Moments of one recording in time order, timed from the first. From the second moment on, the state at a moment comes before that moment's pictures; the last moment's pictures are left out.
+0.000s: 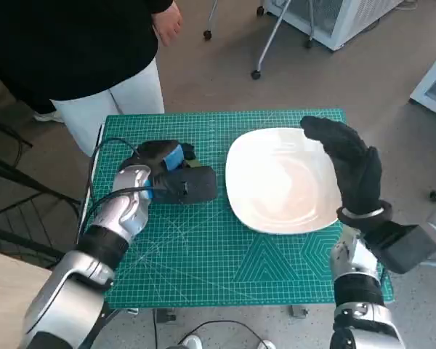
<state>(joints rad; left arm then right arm) -0.89 0.39 -0.49 0.70 0.67 0.26 -0.23 -0.77 -0.14 -0.26 1.02 0.35 -1.00 0.72</state>
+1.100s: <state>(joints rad) -0.81 0.41 -0.45 0.34 0.70 0.34 -0.31 -0.77 -0.13 -0.28 1.01 0.36 -1.00 0.73</state>
